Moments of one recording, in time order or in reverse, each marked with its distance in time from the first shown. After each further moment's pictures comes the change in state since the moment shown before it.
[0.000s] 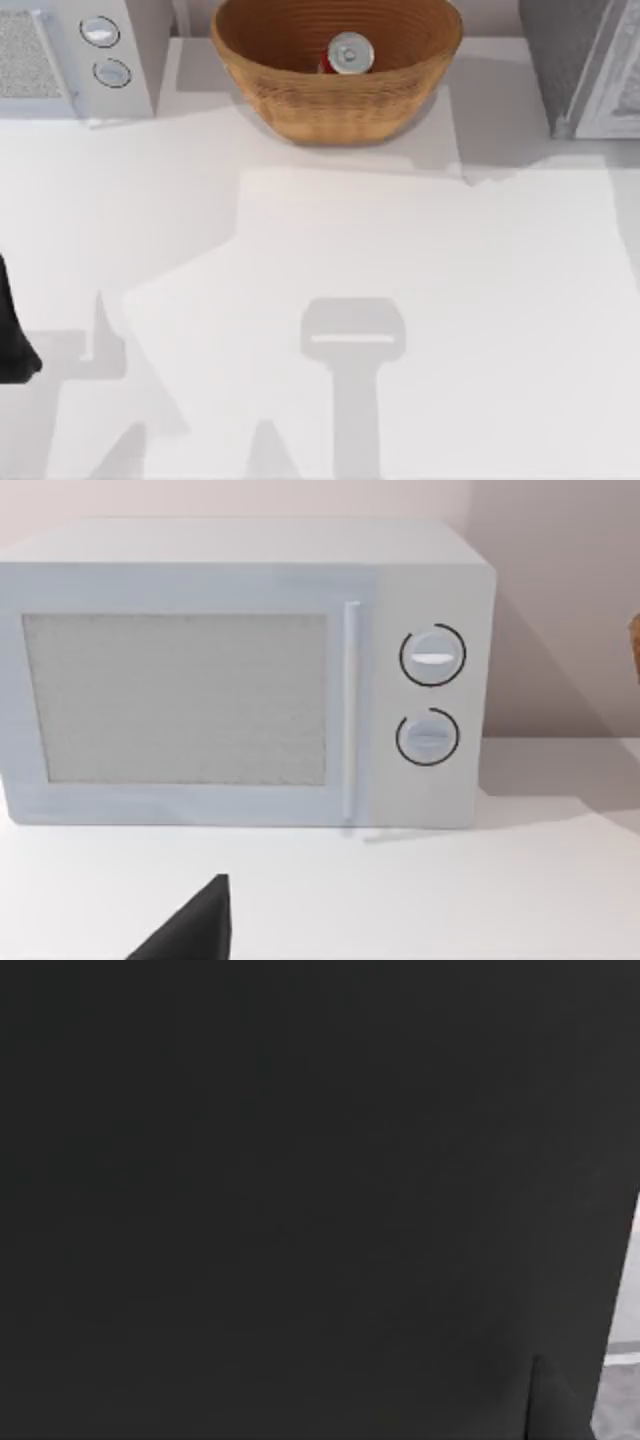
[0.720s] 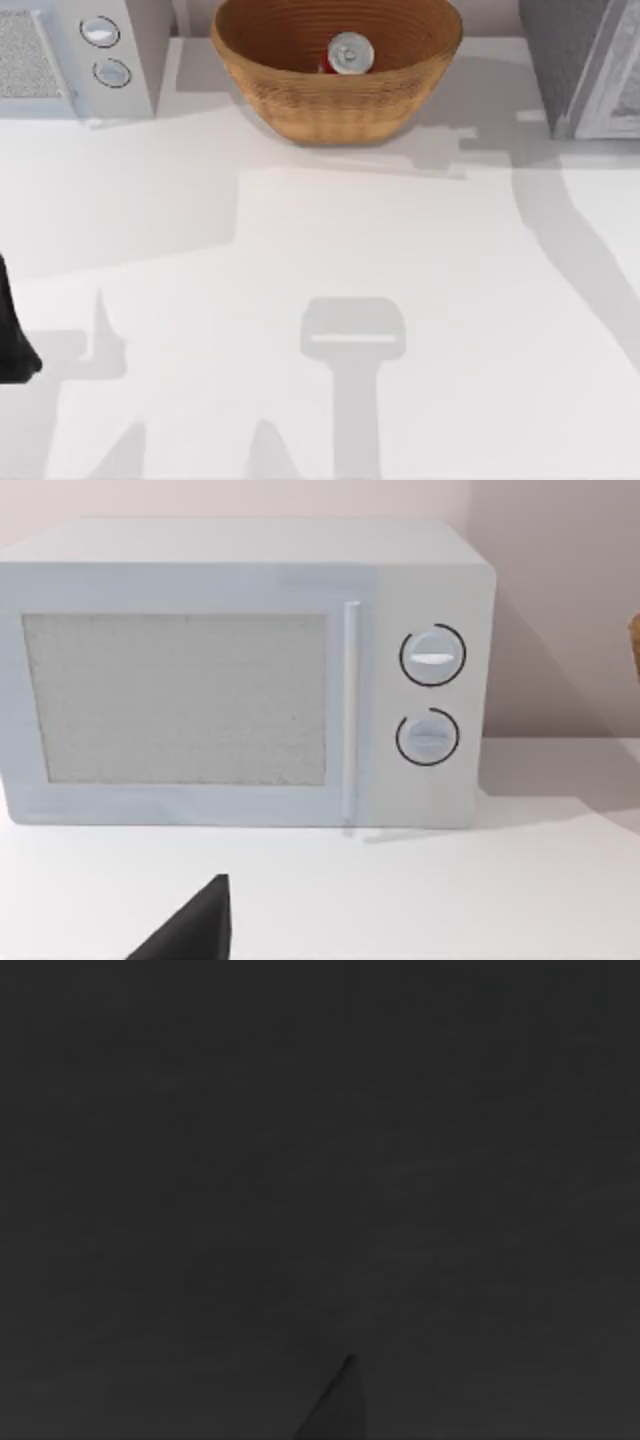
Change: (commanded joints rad) left arm 0.000 0.000 0.000 0.000 0.000 0.000; right arm 0.462 -0.048 -0.047 -0.009 0.463 -0.004
